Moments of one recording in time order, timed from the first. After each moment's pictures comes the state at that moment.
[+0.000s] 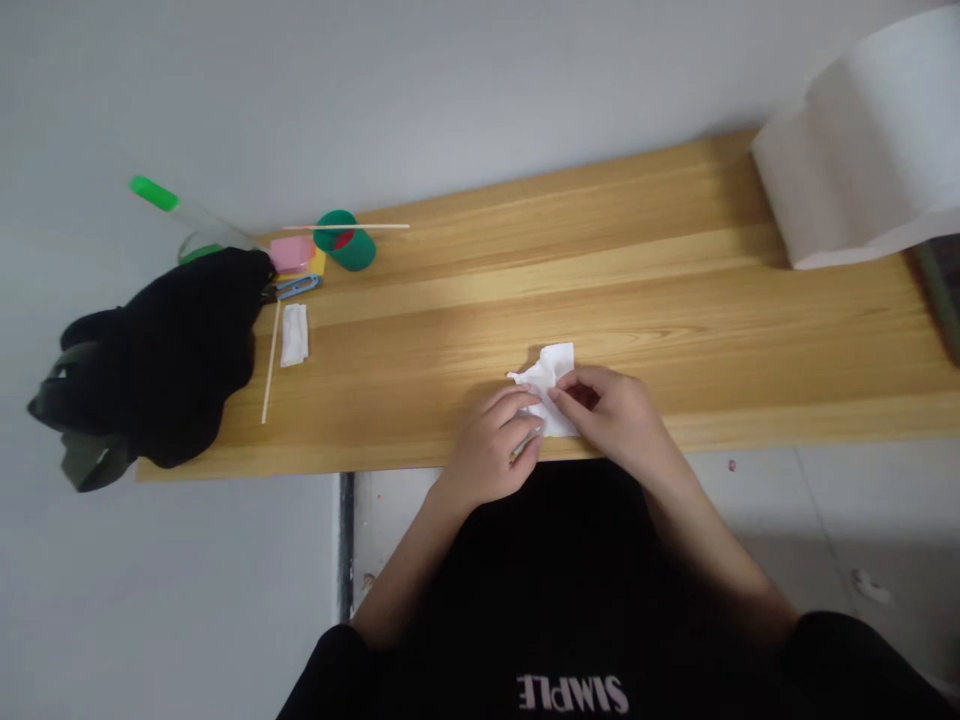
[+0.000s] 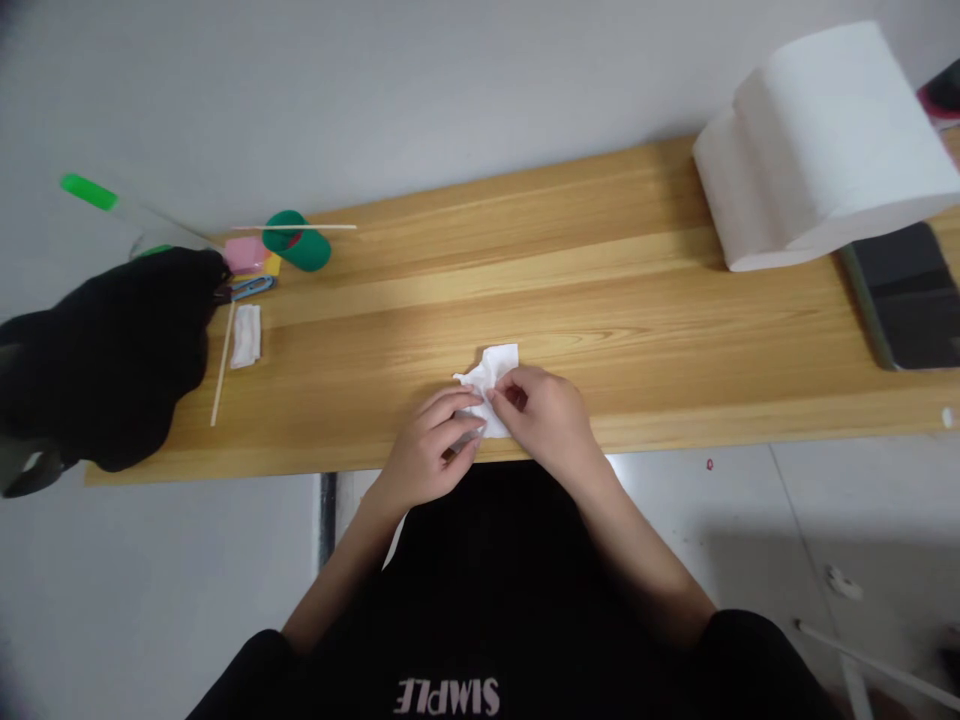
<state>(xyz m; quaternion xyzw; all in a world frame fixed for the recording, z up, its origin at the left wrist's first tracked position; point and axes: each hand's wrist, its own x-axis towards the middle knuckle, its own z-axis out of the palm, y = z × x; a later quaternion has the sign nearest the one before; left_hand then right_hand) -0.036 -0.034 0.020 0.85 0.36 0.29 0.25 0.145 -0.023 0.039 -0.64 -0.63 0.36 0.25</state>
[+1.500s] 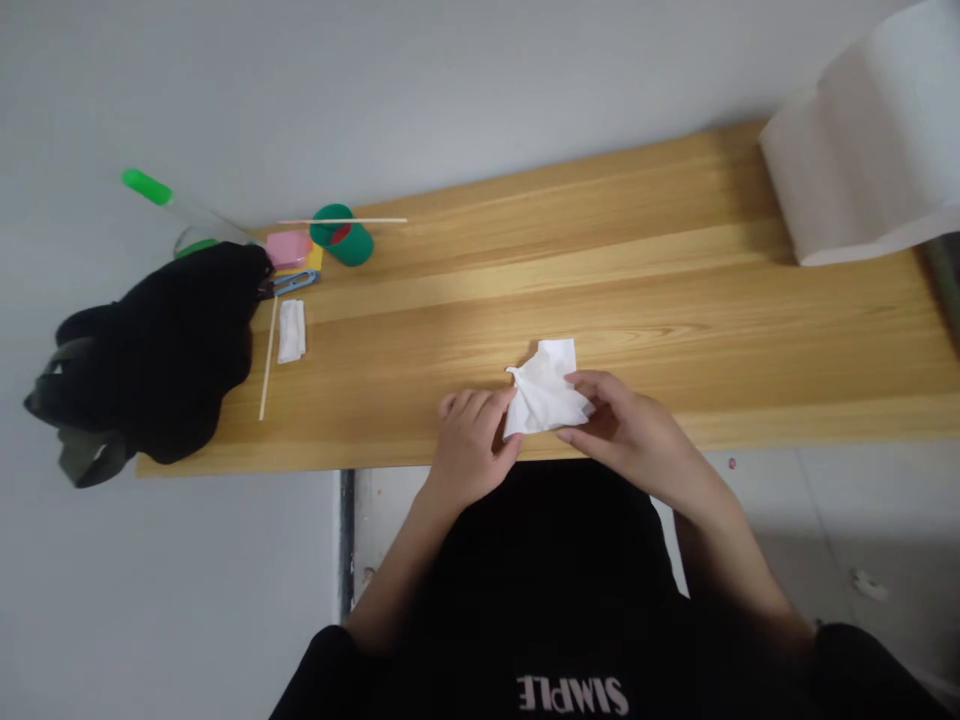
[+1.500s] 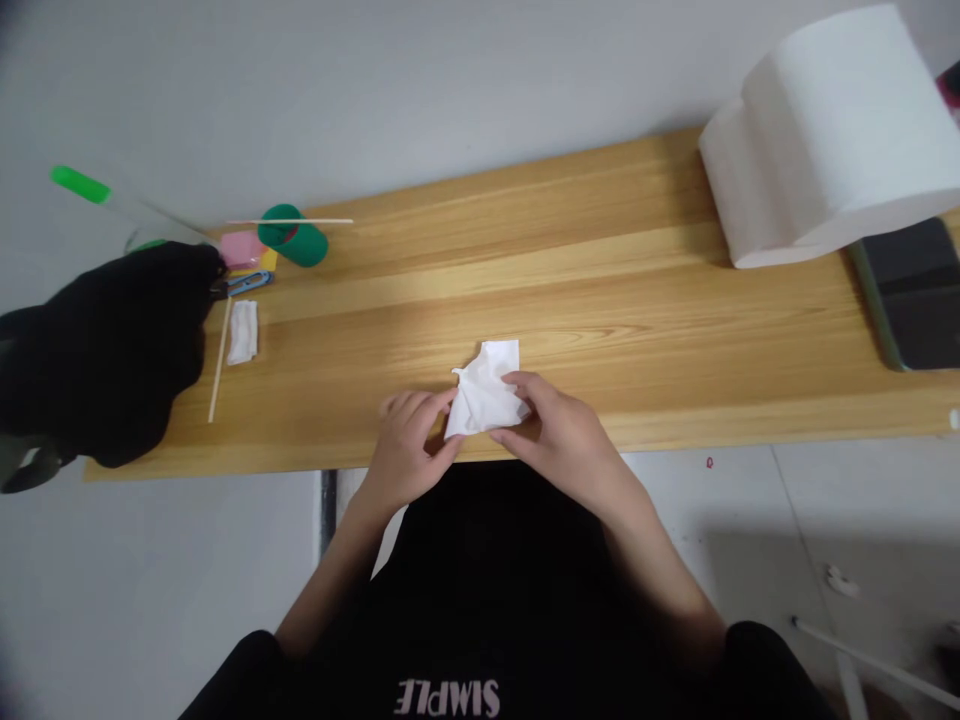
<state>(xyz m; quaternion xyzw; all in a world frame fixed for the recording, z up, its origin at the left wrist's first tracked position) -0.046 -0.041 0.029 0.82 0.51 0.17 0.20 0.166 -0.048 0.042 -0.57 -0.65 0.43 0.26</state>
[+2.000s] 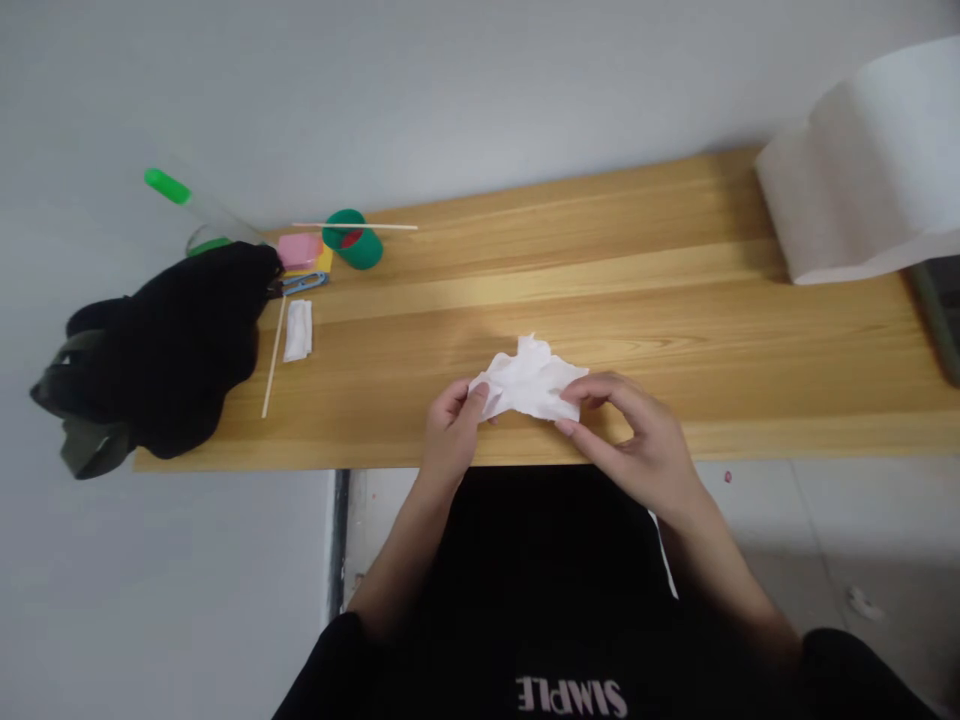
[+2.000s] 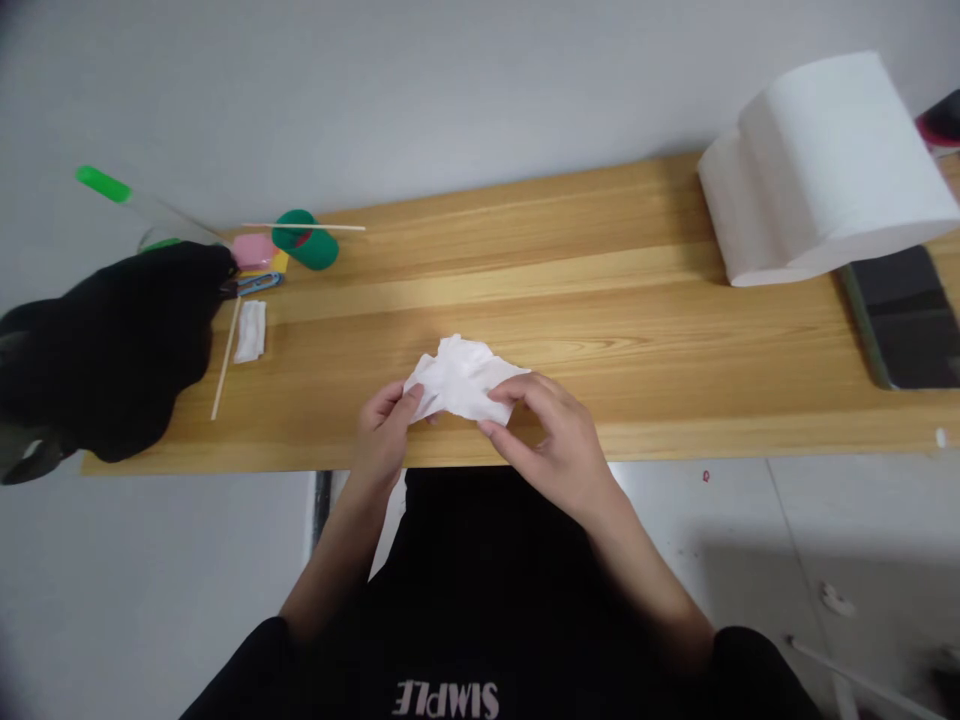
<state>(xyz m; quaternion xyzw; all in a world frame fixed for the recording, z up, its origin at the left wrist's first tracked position) -0.038 -0.023 0.033 0.42 0.60 0.44 0.52 0.151 -0.043 0.056 -0.53 -0.68 0.32 0.40</state>
